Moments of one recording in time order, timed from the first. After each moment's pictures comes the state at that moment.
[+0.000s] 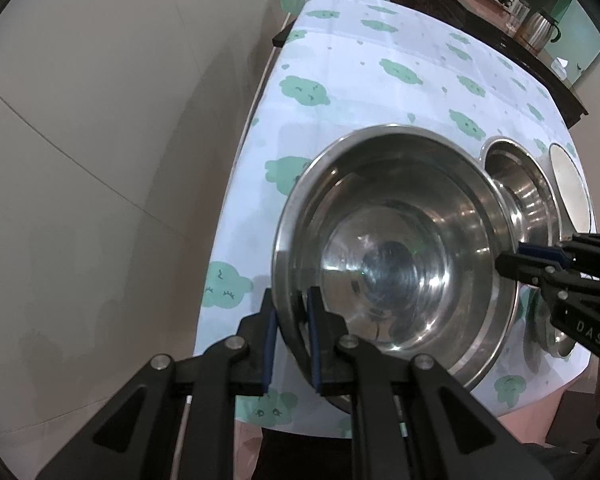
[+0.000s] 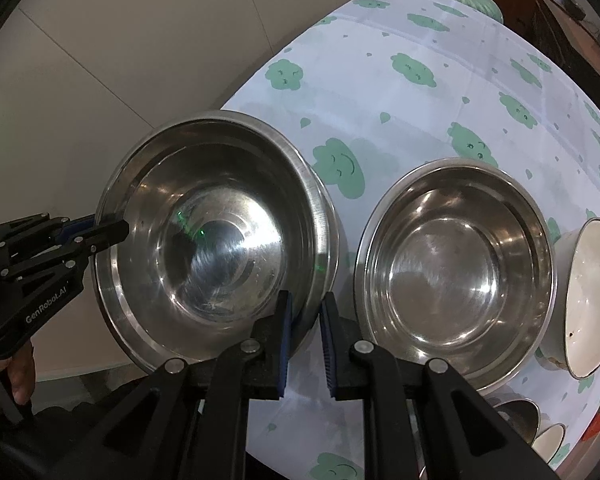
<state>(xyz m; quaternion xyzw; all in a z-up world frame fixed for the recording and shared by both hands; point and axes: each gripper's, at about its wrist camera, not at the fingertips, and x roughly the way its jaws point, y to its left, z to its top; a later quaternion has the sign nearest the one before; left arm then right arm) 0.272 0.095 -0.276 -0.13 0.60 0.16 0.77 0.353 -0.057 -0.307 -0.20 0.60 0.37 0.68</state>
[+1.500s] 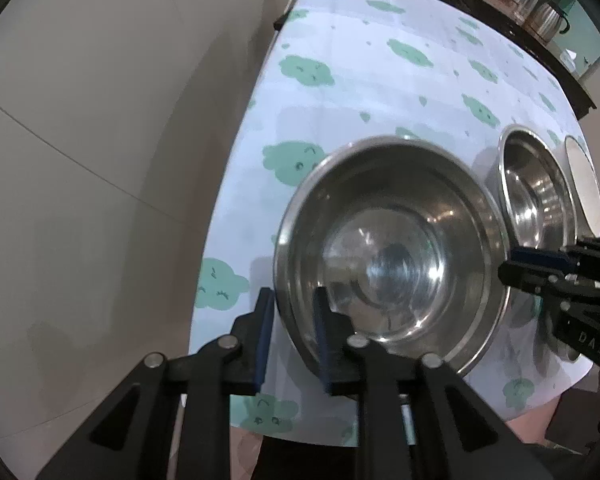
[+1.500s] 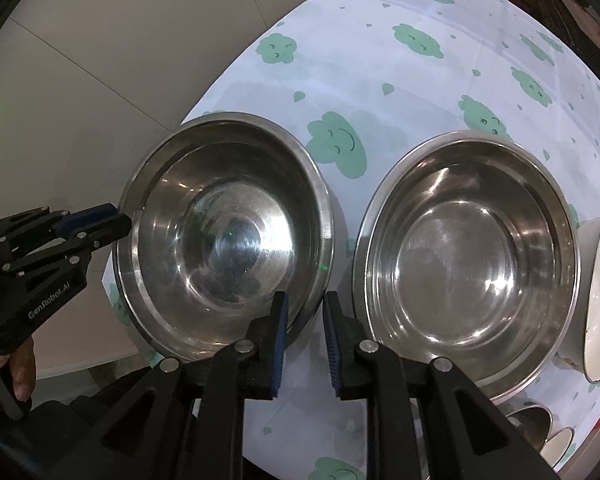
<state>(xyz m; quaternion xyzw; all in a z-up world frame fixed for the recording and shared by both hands) 0.283 0.095 -0.290 -0.13 0.62 0.16 0.76 0.361 -0.054 -0.330 -0.19 0.63 0.36 0.66</state>
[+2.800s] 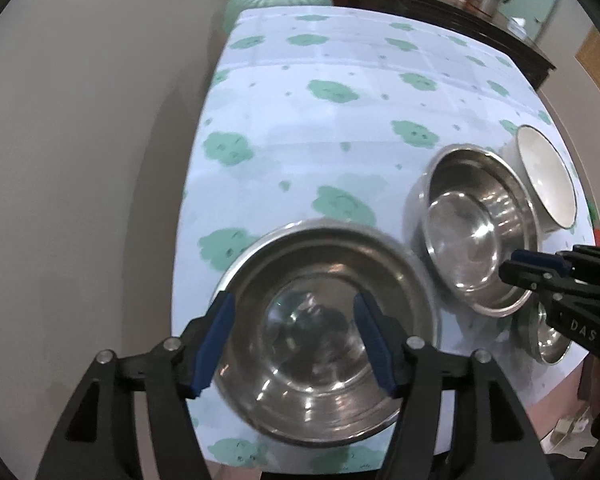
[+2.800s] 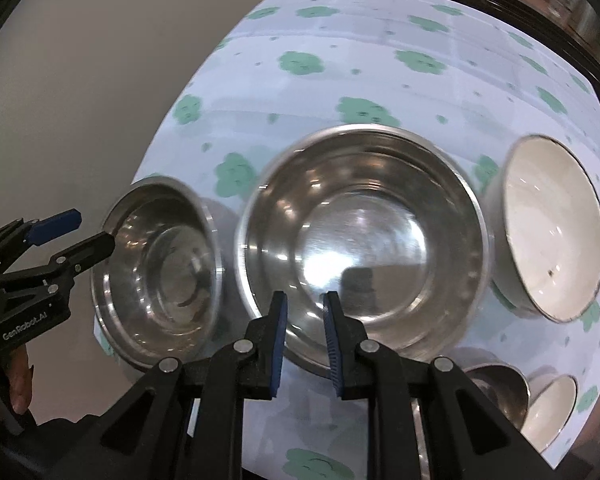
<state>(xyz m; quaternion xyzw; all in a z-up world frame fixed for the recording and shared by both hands) 0.348 0.047 -0.256 -0.05 0.60 0.09 0.80 0.391 -0.127 -0.308 -0.11 0.62 0.27 0.73</state>
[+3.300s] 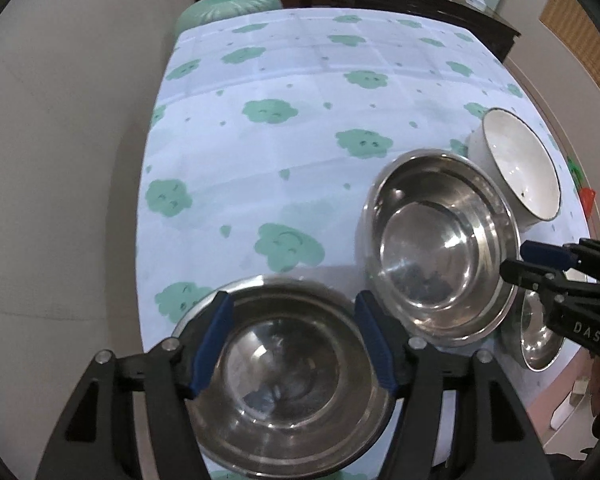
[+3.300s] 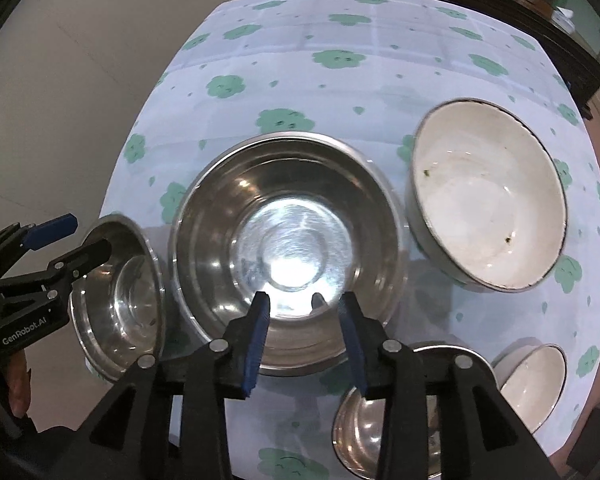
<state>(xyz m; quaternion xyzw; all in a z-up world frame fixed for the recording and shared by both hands) 0.394 0.007 -0.259 0.00 0.60 0.03 0.80 0.411 -0.179 -0.304 -0.06 0.62 0.20 0.75</state>
